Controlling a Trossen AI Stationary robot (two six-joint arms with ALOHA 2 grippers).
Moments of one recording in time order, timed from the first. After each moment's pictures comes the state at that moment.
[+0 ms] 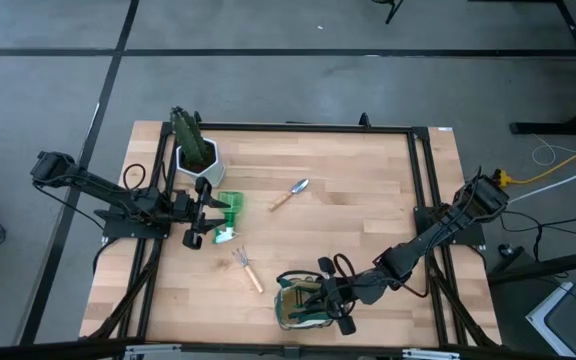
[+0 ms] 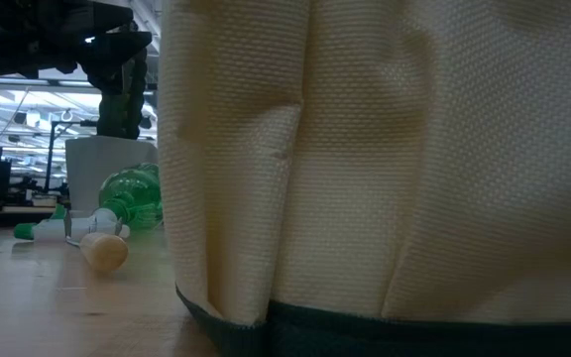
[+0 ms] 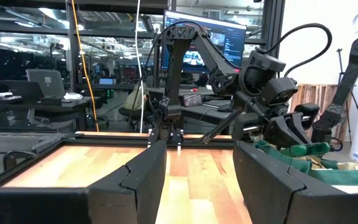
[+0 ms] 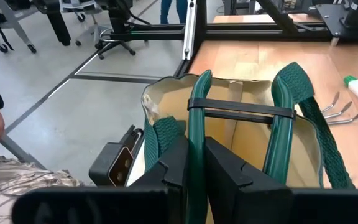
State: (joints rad) left arm -0.26 0.61 0.01 0.81 -0.24 -0.01; right arm 0.68 1.72 0.90 0.45 0.29 0.27
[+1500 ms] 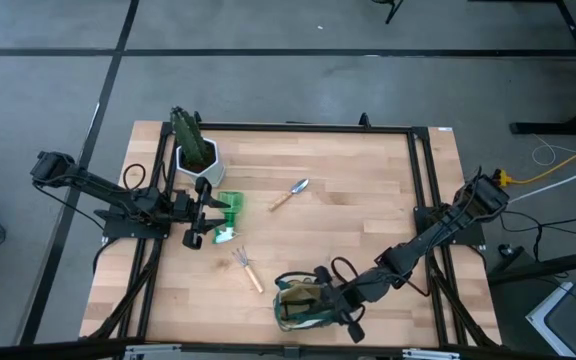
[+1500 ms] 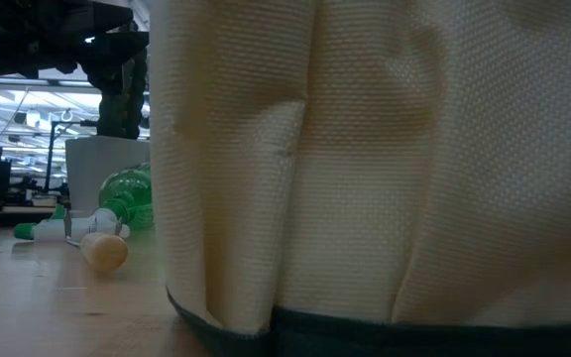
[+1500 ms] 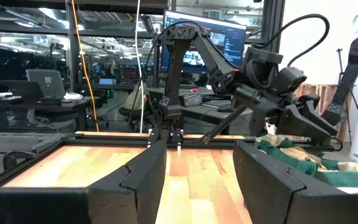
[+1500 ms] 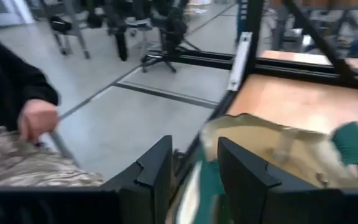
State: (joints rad) left arm -0.26 0.61 0.01 0.81 -0.24 -0.01; right arm 0.67 1.72 0.90 0.57 0.12 0.13
